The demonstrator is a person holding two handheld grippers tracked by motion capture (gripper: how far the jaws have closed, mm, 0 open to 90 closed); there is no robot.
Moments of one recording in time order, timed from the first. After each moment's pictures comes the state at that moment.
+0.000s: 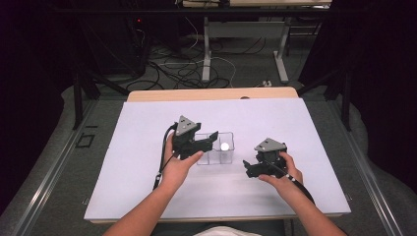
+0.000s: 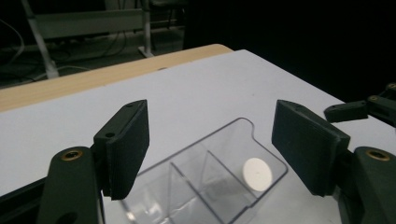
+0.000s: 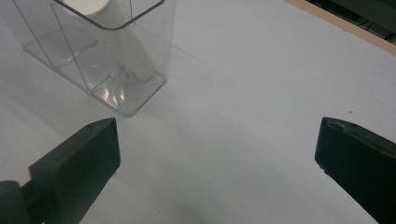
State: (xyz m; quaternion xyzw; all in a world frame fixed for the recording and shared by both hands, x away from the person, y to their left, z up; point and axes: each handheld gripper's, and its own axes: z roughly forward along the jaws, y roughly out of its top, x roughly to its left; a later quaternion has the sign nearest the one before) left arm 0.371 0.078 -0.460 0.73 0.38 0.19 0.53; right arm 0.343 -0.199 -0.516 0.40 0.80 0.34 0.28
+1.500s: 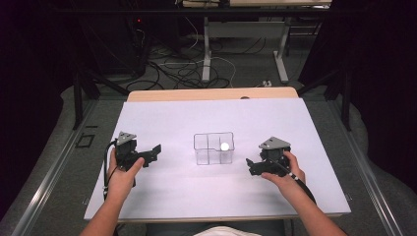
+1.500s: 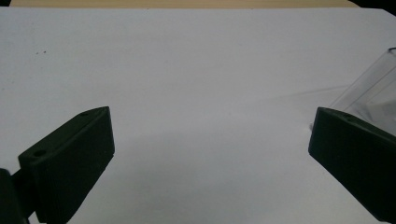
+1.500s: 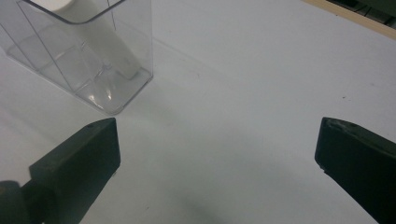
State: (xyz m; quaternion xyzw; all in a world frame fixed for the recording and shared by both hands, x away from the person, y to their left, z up) left arm 0.364 0.237 -0.511 0.70 0.54 0.21 0.42; right arm 0.347 -0.209 -0.518 0.43 0.79 0.34 0.28
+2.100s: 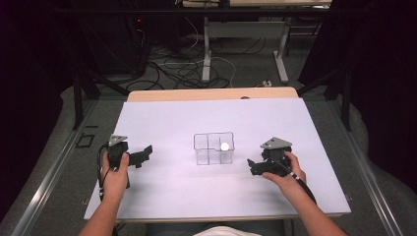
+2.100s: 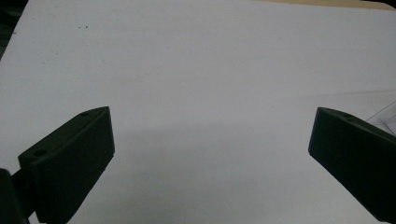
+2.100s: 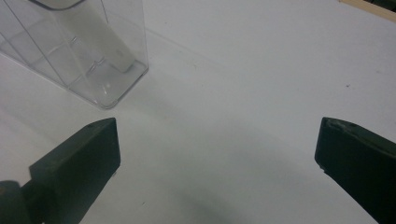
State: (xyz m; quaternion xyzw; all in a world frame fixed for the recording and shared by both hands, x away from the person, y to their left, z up) left arm 0.370 0.261 -0.527 0.67 0.58 0.21 0.41; right arm 0.349 -0.214 -0.524 0.44 0.79 0.34 0.26
